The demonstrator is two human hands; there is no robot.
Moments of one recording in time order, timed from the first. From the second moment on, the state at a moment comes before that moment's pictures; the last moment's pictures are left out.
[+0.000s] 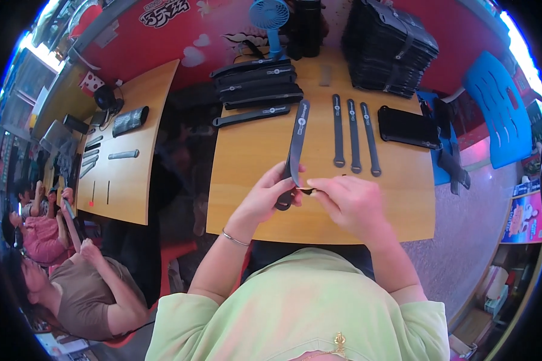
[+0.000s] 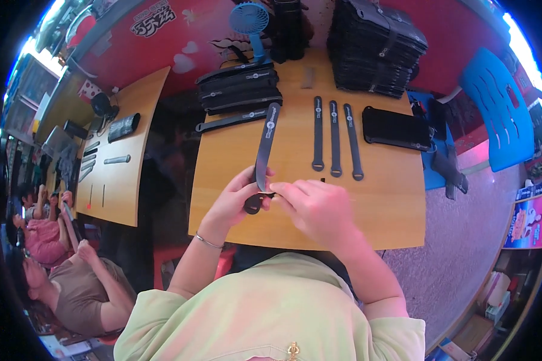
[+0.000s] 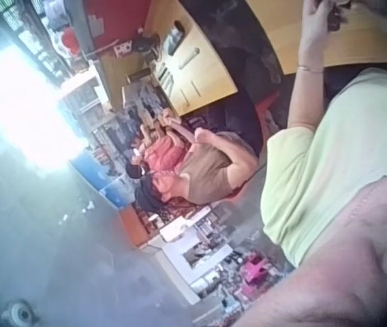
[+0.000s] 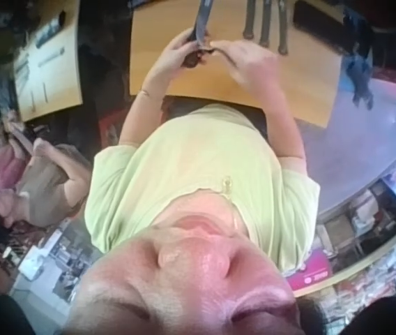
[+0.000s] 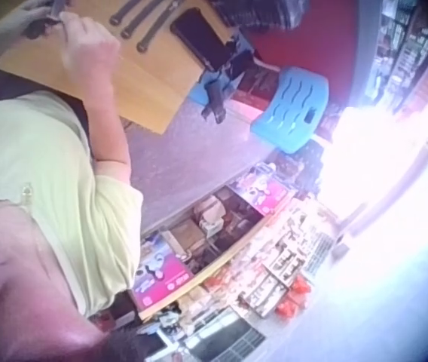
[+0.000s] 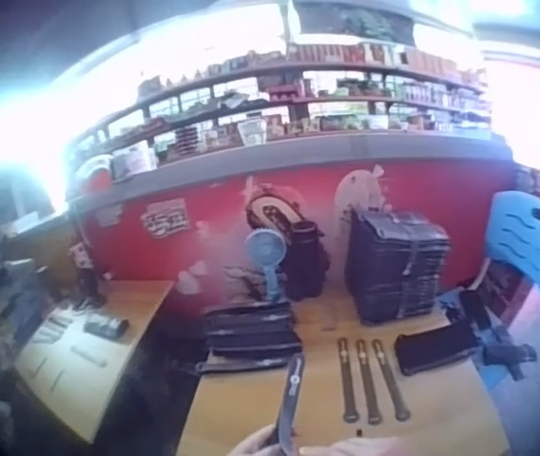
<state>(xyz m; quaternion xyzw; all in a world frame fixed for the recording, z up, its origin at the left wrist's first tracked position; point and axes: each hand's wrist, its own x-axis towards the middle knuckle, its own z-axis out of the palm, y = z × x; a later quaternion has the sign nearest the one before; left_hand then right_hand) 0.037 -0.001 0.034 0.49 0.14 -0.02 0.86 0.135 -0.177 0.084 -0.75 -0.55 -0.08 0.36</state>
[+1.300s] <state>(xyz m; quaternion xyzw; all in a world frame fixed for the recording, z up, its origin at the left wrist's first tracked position) 0.000 -0.003 0.037 0.45 0.17 -0.12 0.87 0.190 -0.151 0.052 -0.61 -0.17 0.17 0.75</state>
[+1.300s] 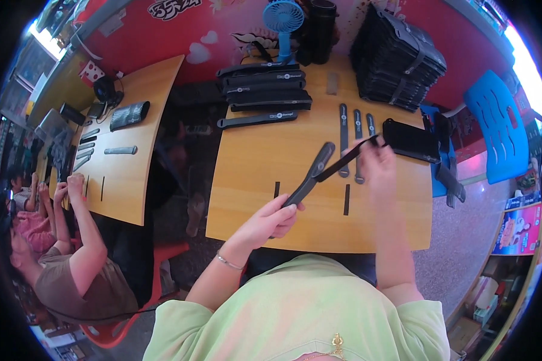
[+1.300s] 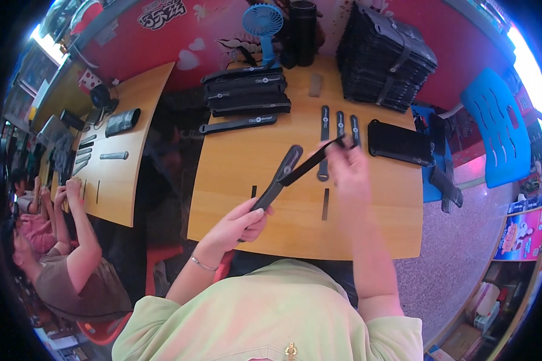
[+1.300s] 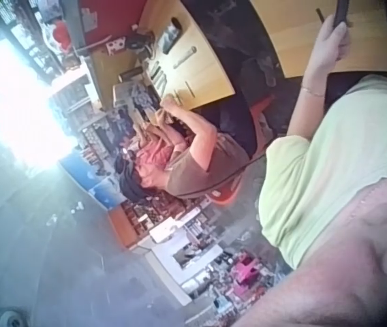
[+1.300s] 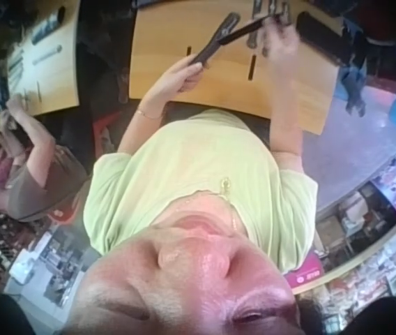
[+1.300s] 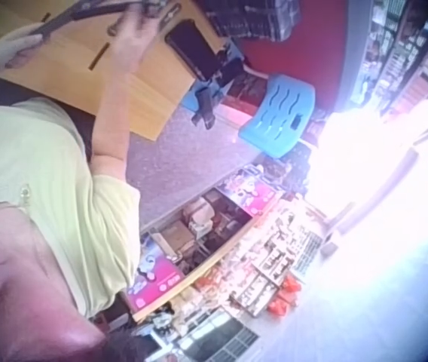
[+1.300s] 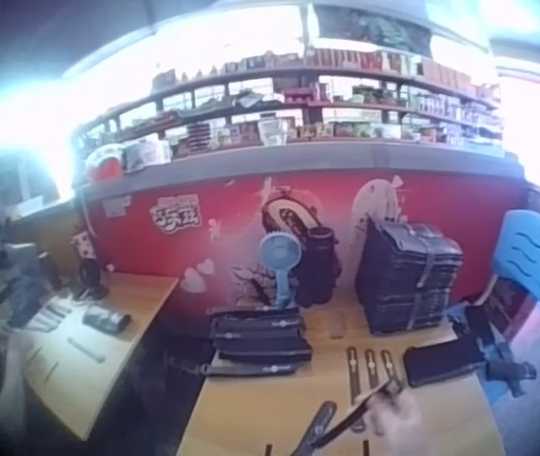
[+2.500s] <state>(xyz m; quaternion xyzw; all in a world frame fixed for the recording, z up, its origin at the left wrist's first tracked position) -0.014 0.028 0.022 0.22 0.14 0.09 0.96 0.228 -0.136 -0.004 -0.84 -0.50 0.02 0.22</state>
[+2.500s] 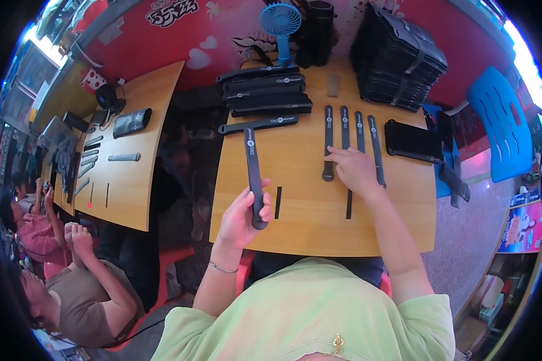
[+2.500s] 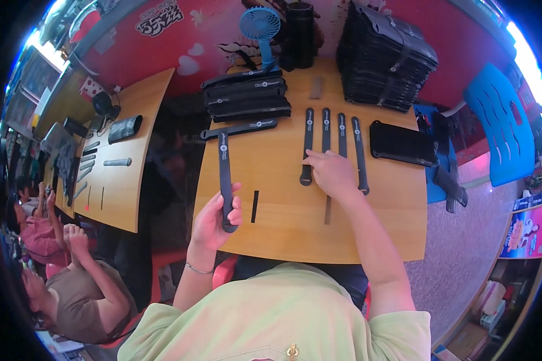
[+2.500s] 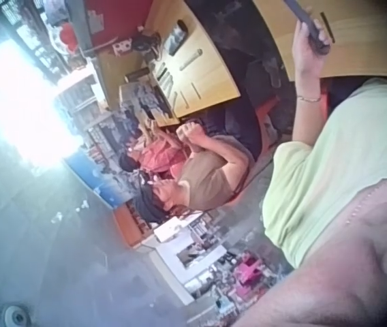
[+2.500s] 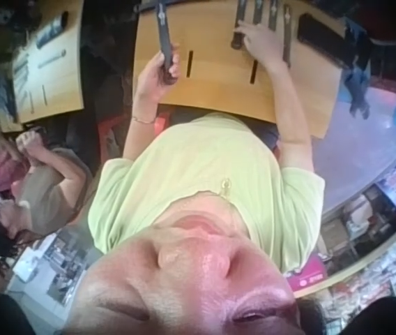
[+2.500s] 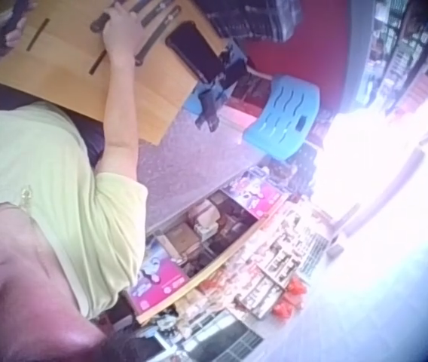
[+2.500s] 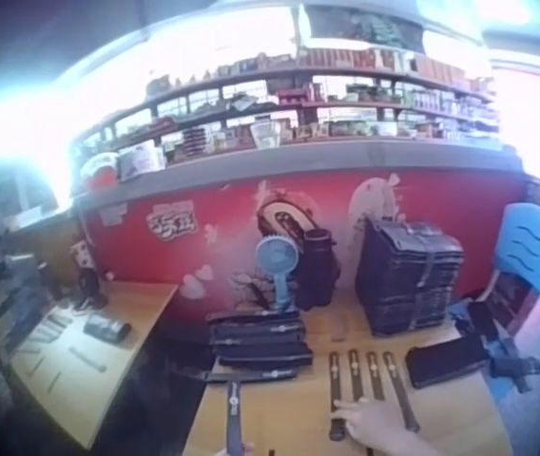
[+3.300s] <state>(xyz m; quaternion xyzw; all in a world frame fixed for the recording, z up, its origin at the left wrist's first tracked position) 0.018 -0.007 0.038 0.36 0.10 0.16 0.91 0.168 -0.158 0.060 -0.77 -0.48 0.04 0.42</state>
